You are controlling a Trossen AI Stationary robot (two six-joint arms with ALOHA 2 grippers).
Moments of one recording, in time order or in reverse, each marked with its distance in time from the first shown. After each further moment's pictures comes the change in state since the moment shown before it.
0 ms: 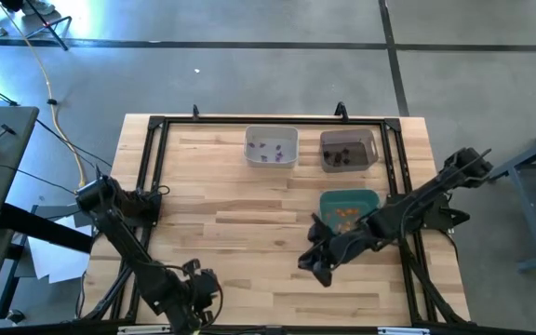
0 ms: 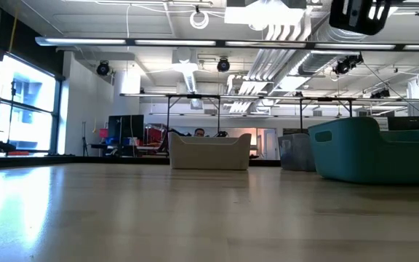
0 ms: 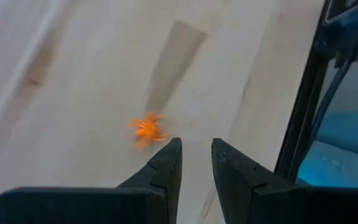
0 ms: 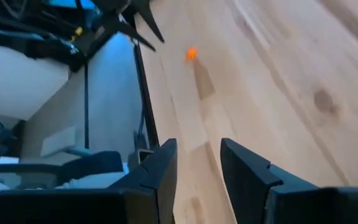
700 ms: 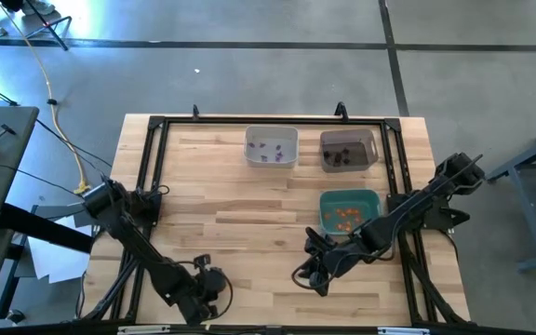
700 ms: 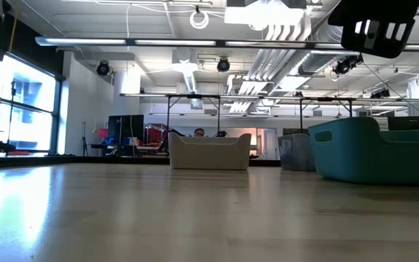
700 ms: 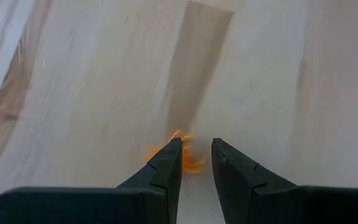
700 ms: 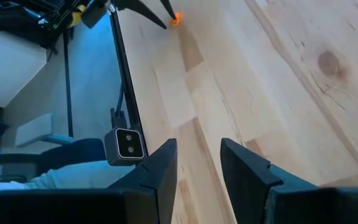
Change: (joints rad) left arm 0.042 0.052 -0.174 0.262 0.002 0.219; right arm 0.052 0.113 0.000 0.010 0.002 0.051
